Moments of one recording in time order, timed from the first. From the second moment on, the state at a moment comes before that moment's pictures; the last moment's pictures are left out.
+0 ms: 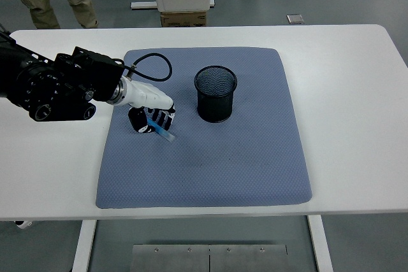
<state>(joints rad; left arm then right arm) -1.74 0.21 0.98 -1.21 0.78 0.09 -0.21 0.02 0.00 0.28 0.21 -0.04 0.05 0.33</state>
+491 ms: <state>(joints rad) -1.73 0.21 0.99 -1.21 0.80 0.09 -0.21 0.02 0.00 0.28 0.21 -0.04 0.05 0.33</state>
